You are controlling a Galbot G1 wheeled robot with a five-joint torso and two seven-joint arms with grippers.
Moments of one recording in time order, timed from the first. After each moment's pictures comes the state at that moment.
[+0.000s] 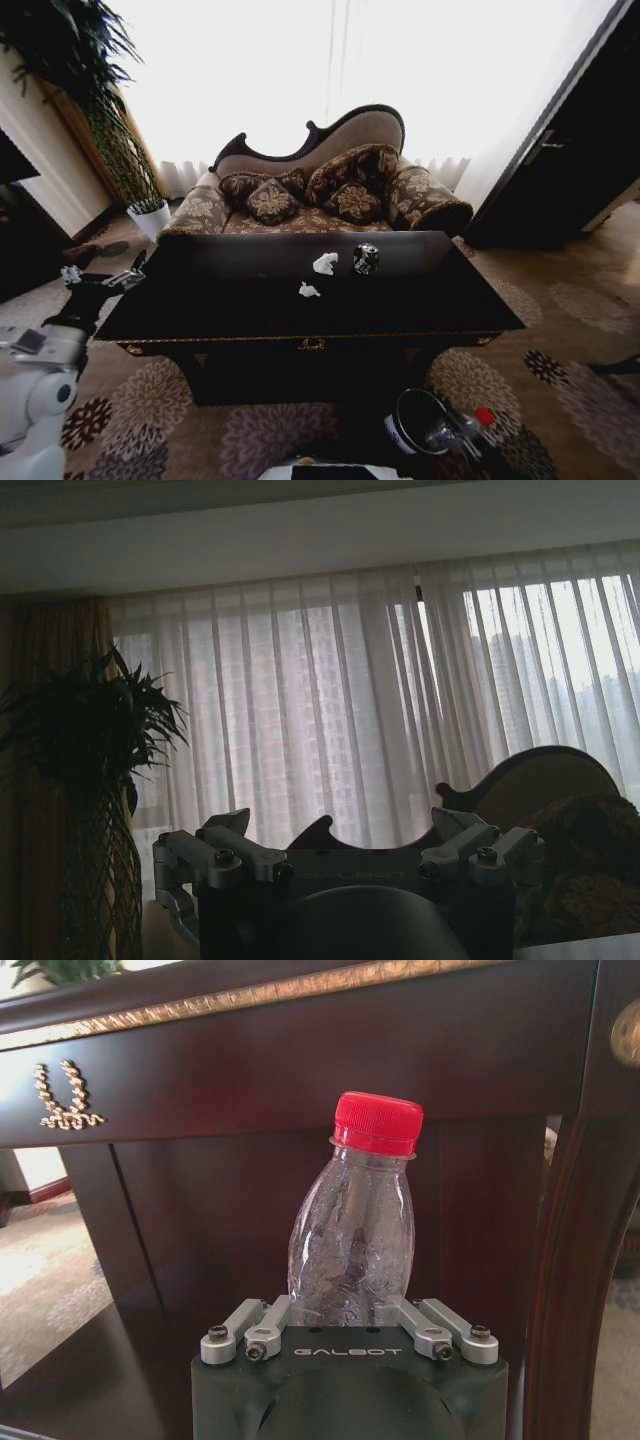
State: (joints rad) left arm 1.45 -1.09 -1.22 -2.19 -0.64 0.16 0.24; right arm -1.83 1.28 0.95 1.45 0.53 0.47 -0.86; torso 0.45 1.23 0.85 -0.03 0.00
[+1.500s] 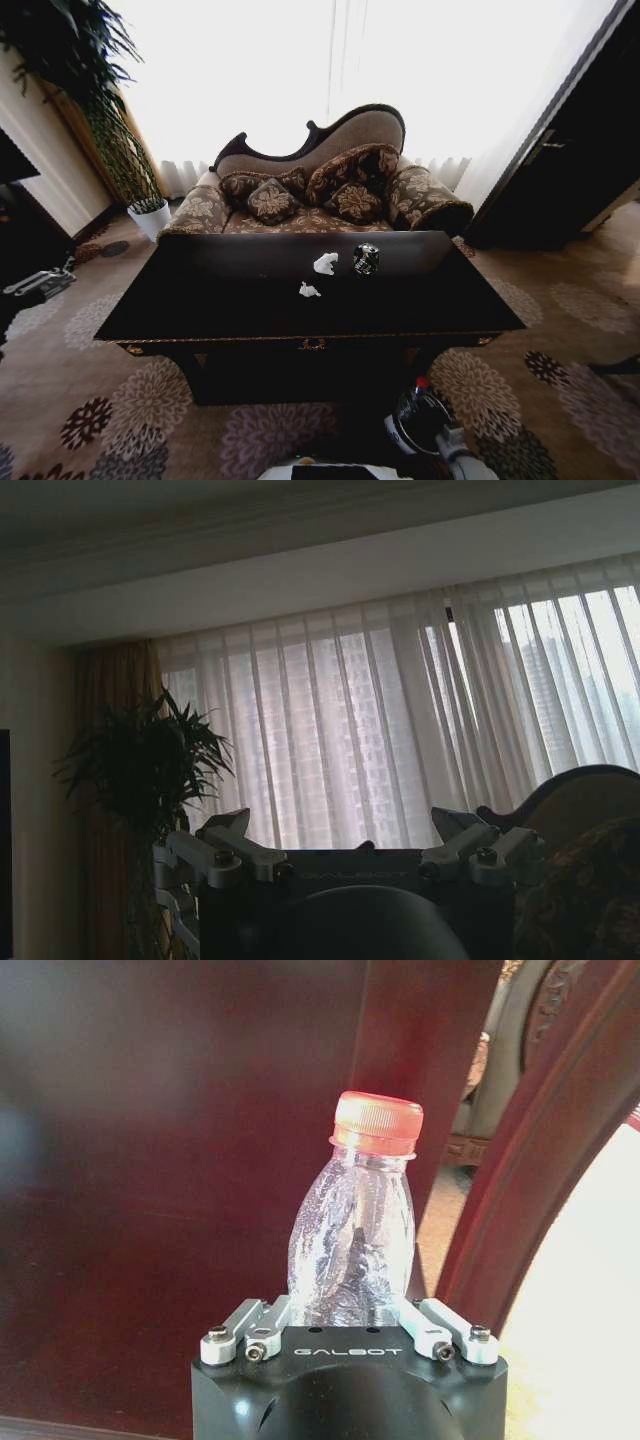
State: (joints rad) left arm 1.69 -1.16 -1.52 -2.40 -0.80 0.17 0.21; right arm -1.42 1.24 0.68 1.11 0.17 0.32 -0.29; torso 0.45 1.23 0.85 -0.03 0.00
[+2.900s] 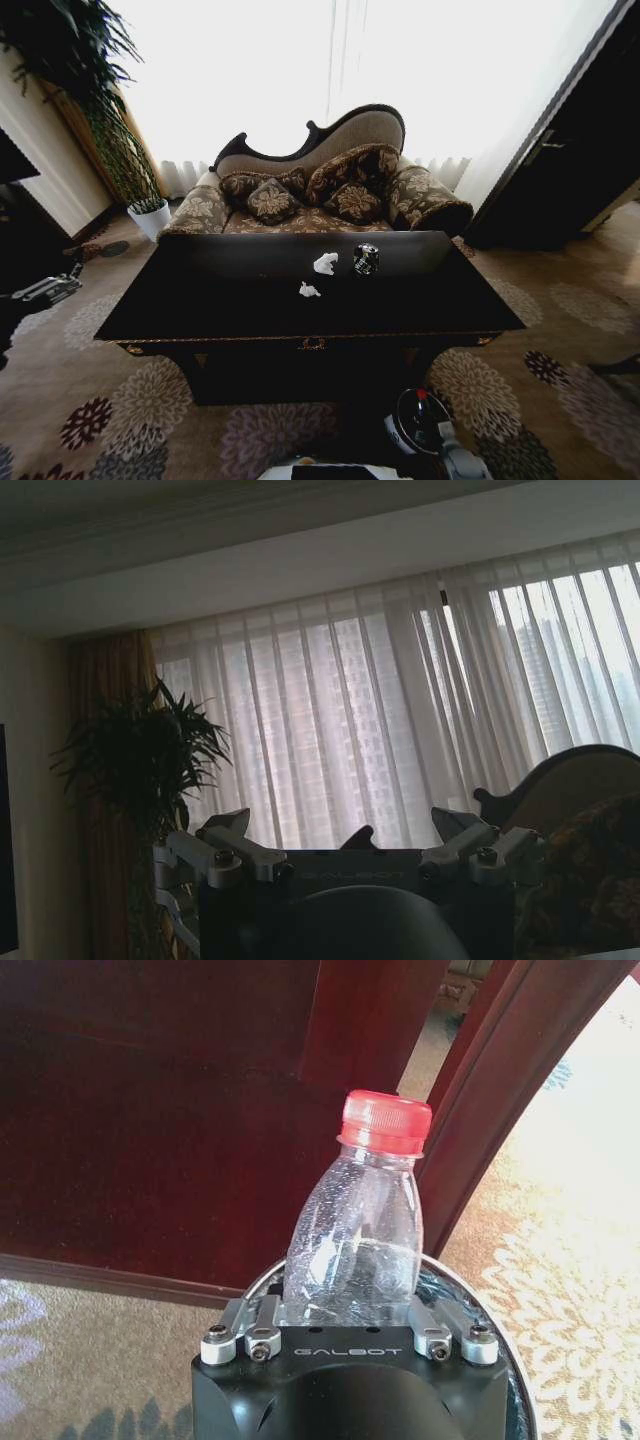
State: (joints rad) left arm 1.72 -1.16 -1.53 -2.39 -0.79 0.17 0.22; right arm -1.24 1.22 0.59 0.81 0.04 0.17 -0.19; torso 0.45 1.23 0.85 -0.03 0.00
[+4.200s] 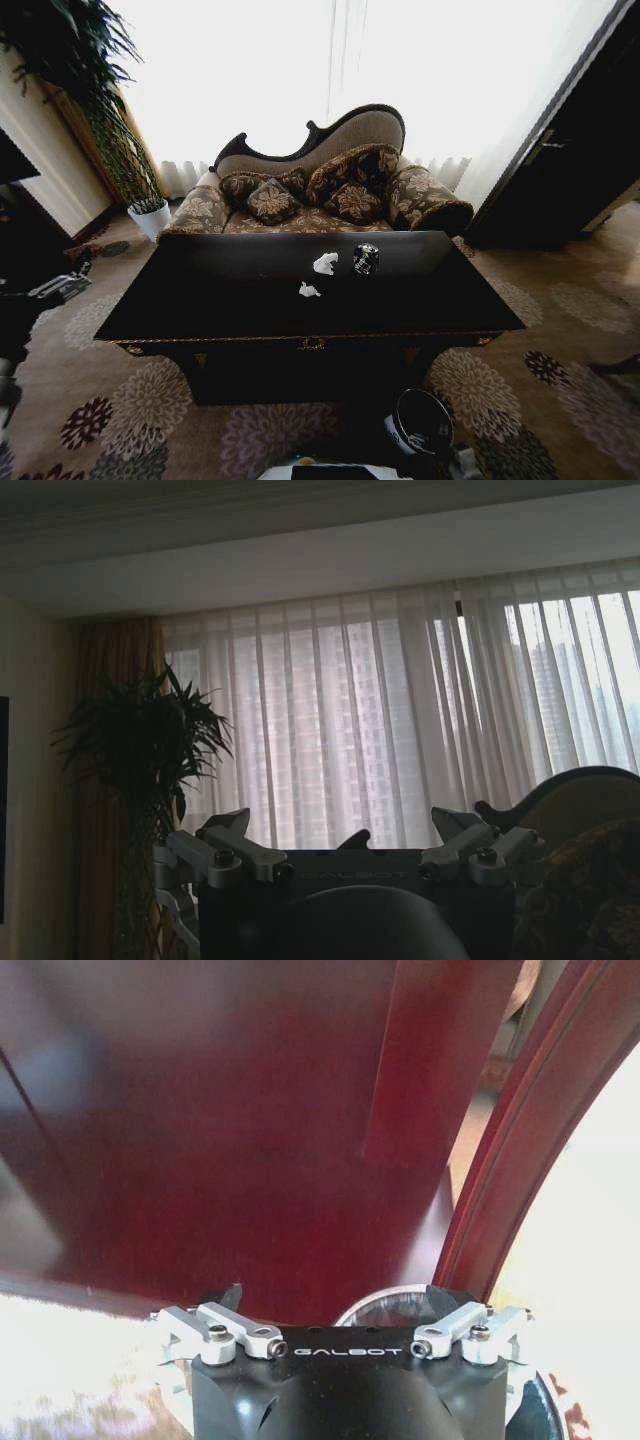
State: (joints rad) left arm 1.61 -1.18 -1.42 -2.32 -0.74 0.17 0.22; right arm -1.63 1.26 0.77 1.31 0.12 0.17 -0.40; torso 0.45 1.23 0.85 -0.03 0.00
